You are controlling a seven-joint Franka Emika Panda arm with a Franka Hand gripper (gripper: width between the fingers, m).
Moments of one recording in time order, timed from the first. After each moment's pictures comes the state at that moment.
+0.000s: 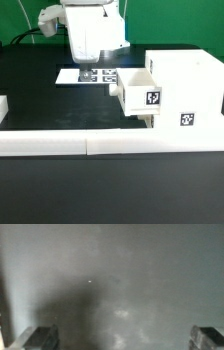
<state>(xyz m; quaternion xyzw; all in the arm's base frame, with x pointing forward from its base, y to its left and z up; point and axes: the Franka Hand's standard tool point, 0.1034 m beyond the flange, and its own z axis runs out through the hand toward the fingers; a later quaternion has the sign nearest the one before) 0.542 -0.057 0.081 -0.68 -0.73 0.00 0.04</state>
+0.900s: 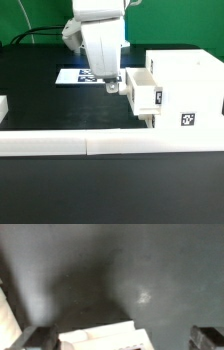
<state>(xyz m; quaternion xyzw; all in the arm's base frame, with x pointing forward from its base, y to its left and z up) 0.562 -0.006 0.073 -0.74 -0.67 -0.01 0.08</state>
